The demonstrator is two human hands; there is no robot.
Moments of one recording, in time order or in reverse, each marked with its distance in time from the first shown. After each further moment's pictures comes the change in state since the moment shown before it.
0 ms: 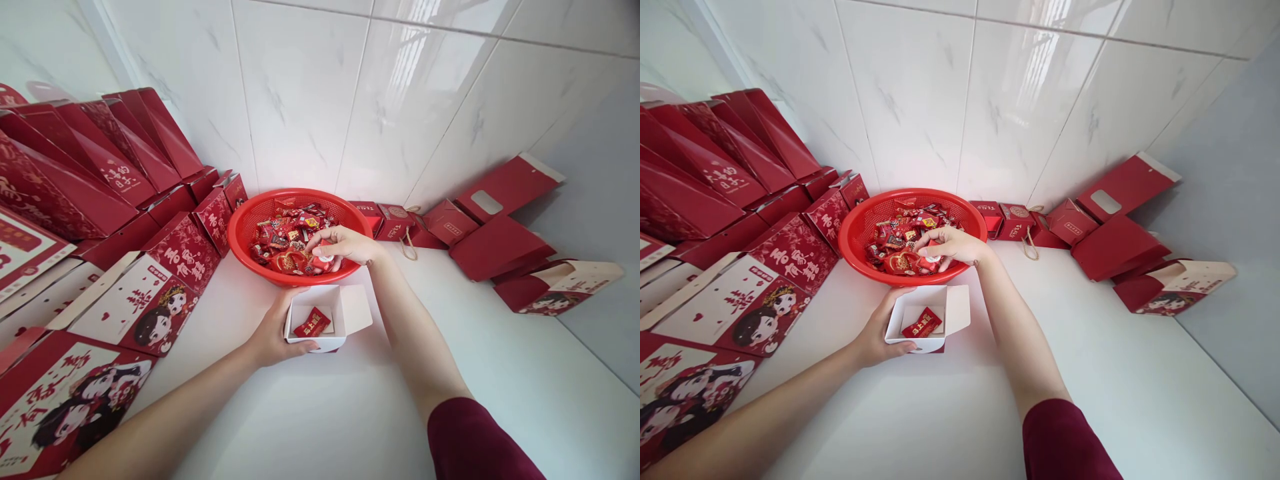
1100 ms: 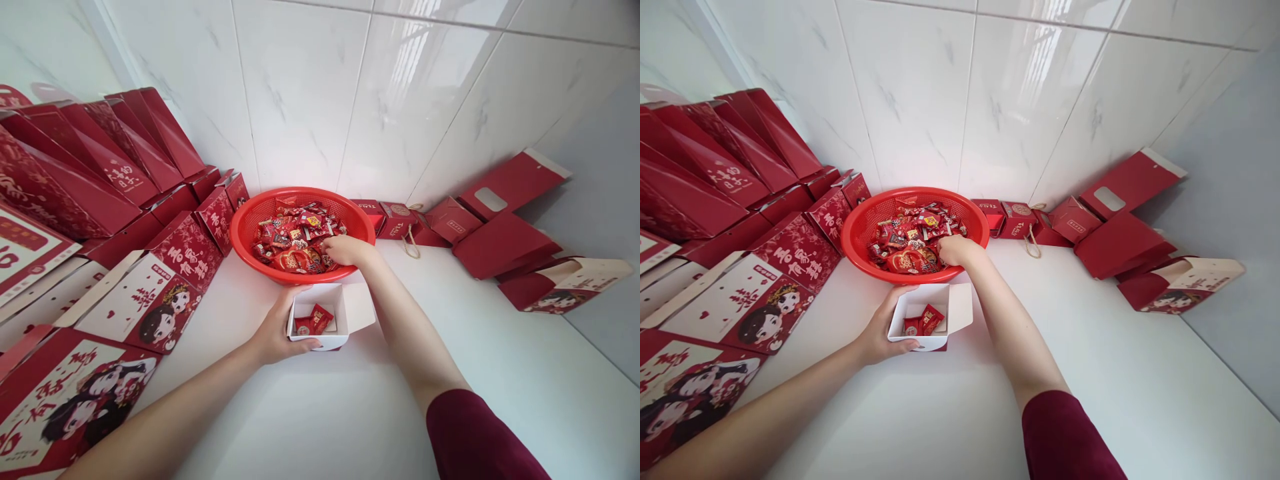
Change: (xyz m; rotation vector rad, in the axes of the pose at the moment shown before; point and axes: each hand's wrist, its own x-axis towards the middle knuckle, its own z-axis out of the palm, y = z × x) left_hand -0.001 0.000 -0.001 0.022 -0.007 -0.009; right_hand 0.021 0.004 0.009 -0.992 0.246 0.345
